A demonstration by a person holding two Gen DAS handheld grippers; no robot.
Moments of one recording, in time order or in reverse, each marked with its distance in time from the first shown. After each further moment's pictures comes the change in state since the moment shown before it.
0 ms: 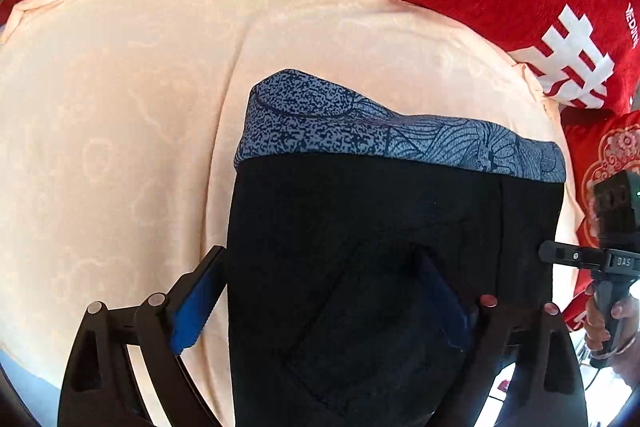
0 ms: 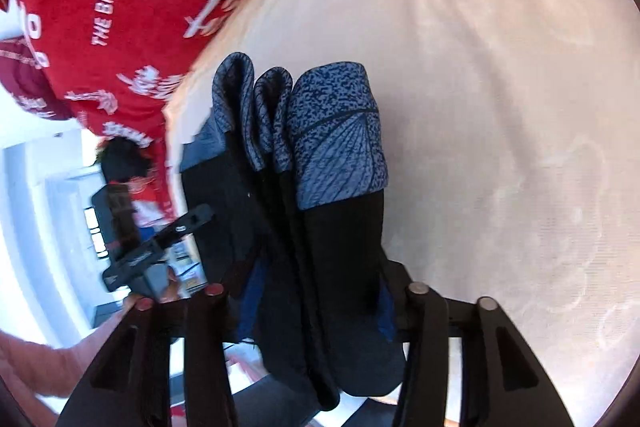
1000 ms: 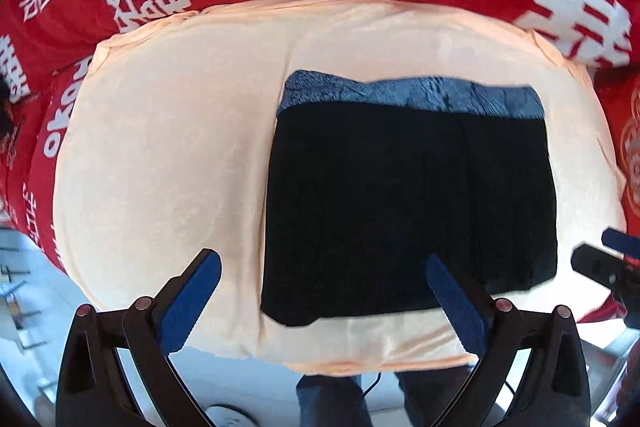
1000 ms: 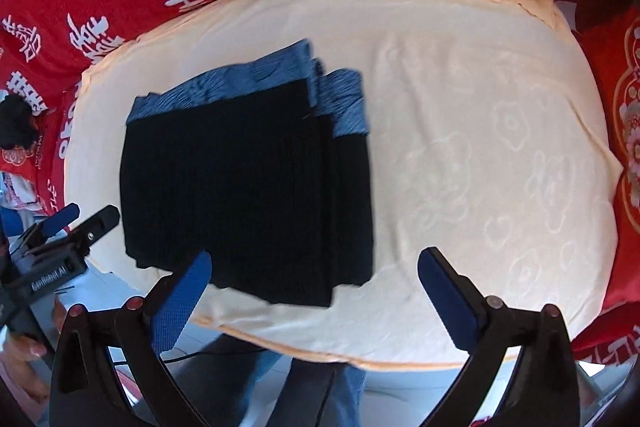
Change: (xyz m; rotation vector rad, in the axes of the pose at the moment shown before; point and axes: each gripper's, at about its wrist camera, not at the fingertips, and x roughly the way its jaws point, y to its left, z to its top) left arm -0.085 -0.065 -0.062 0.062 -0.017 0.340; right arm -0.046 0.092 -0.071 -0.117 -0.103 -0.519
